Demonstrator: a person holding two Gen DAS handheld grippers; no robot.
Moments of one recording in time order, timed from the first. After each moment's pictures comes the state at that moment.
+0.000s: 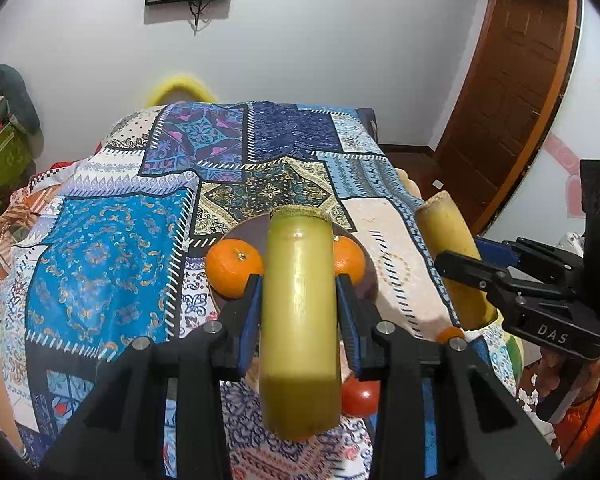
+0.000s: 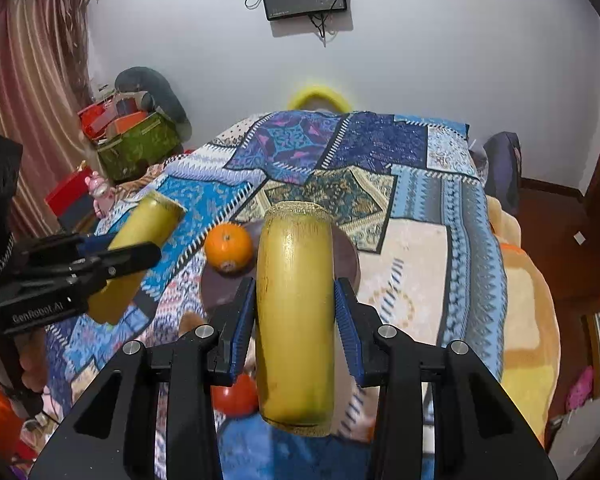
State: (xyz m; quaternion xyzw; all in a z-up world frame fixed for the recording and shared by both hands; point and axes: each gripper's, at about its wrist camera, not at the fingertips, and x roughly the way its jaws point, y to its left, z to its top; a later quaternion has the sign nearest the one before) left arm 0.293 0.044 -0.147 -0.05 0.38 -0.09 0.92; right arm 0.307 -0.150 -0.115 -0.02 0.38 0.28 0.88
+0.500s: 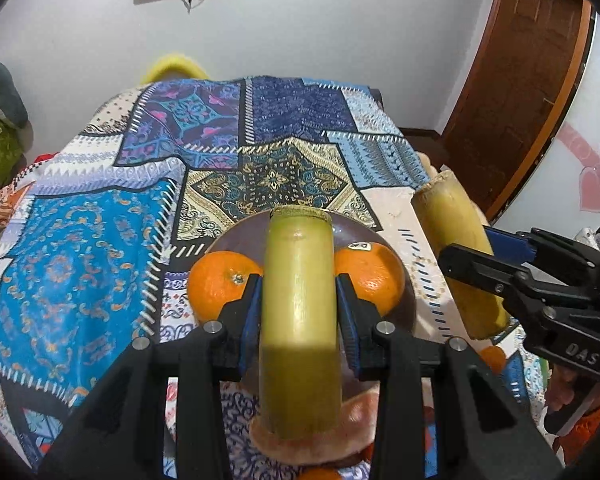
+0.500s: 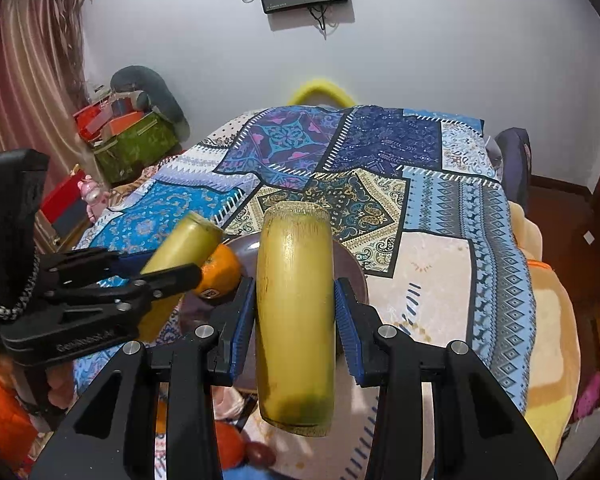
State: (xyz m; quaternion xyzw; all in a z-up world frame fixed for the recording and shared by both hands) left arm 0.363 0.038 -0.198 -0.04 0.42 -0.09 0.90; right arm 0.347 -0.128 -0.138 -0.01 0.39 0.29 0.88
